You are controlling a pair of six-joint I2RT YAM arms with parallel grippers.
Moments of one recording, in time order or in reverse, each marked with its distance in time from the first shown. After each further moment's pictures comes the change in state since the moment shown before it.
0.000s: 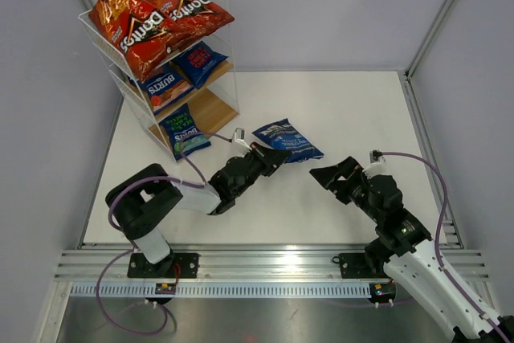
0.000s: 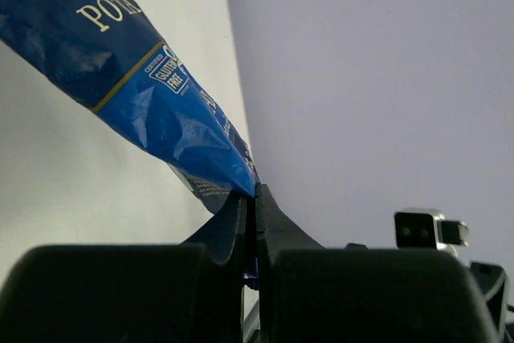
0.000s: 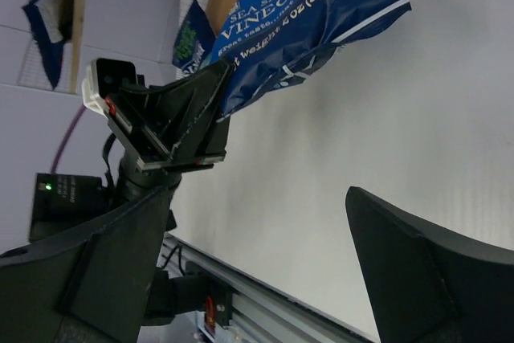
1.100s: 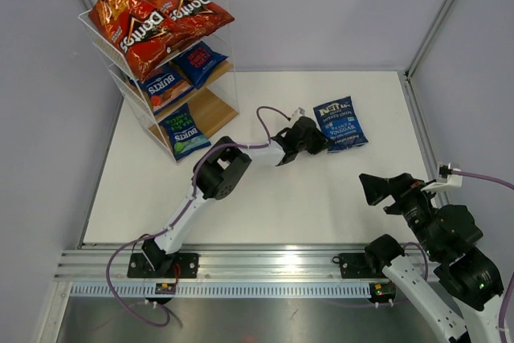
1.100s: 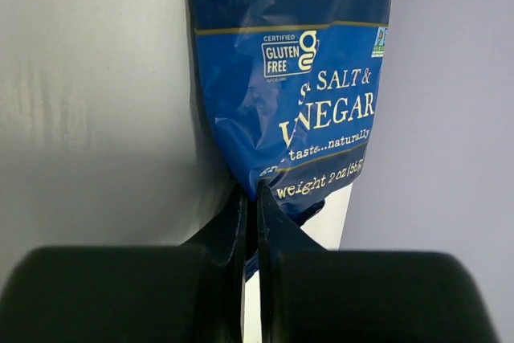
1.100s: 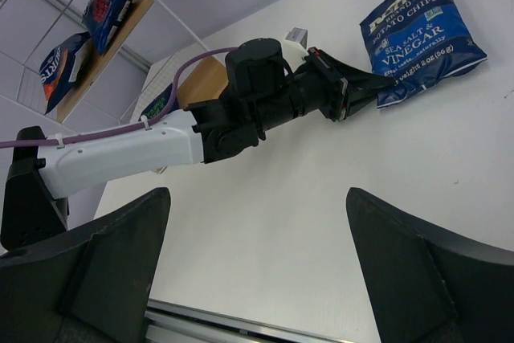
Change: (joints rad) left arm 0.037 0.823 1.193 -0.783 0.210 -0.065; right arm 0.000 -0.240 0.516 -0.573 0.268 -0.384
